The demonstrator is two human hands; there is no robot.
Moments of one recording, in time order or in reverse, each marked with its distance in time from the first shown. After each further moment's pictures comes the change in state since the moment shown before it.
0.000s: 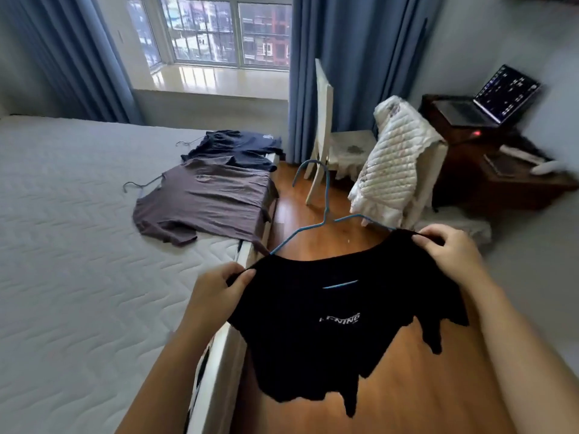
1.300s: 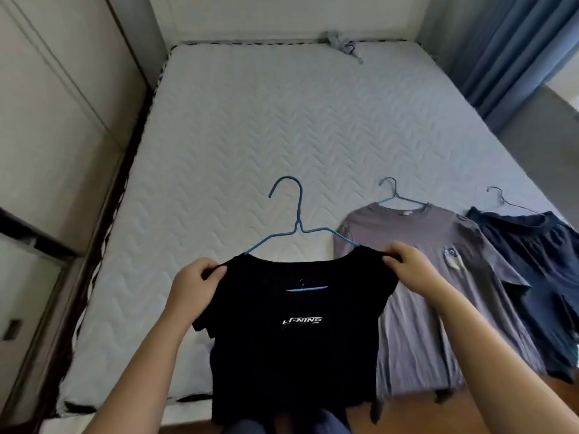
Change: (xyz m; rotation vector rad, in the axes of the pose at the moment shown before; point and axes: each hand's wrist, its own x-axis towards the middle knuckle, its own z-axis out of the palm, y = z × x) left_hand 0.177 -0.220 -0.107 -0.077 0.991 -1.179; right_hand 0.352 -0.402 0.514 -0.224 -1.208 -1.006
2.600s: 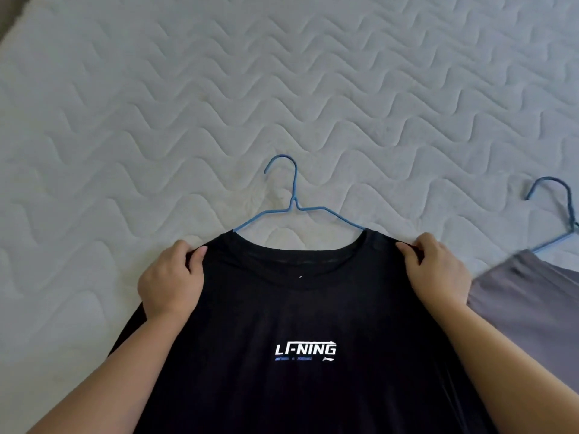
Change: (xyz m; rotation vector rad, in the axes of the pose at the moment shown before) left_hand 0.477 -0.179 0.280 0.547 0.365 0.097; right_hand 0.485 0.139 0.218 -0.265 0.361 0.231
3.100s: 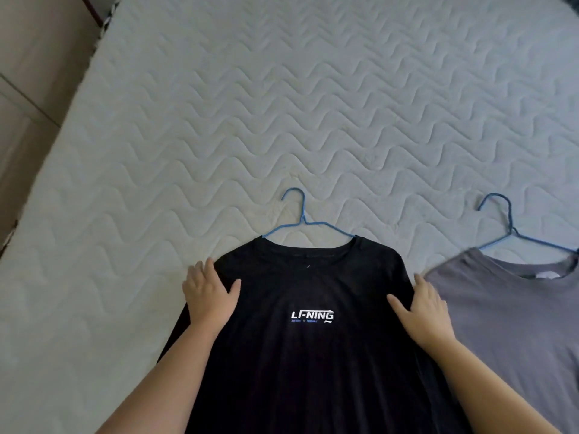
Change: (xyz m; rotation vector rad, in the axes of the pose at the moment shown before) left_hand -0.048 0.003 -0.071 0.024 -0.388 -0.149; right_hand -0.096 0.013 -0.069 0.129 -0.397 0.111
